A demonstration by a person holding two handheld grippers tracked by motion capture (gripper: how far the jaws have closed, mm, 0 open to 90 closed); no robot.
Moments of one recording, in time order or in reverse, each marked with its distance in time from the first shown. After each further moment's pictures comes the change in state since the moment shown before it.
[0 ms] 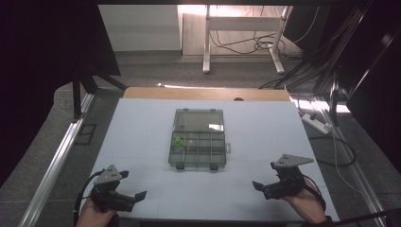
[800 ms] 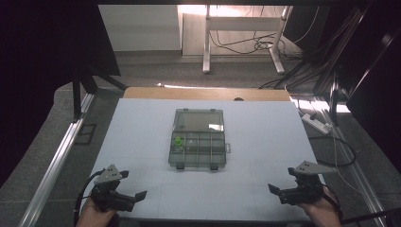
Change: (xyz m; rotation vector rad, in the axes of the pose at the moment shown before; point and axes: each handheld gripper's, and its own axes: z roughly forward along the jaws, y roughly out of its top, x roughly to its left) left arm 0.000 0.001 0.001 0.005 0.000 -0.007; right arm -0.017 -0.032 -0.030 -0.041 -0.081 0.091
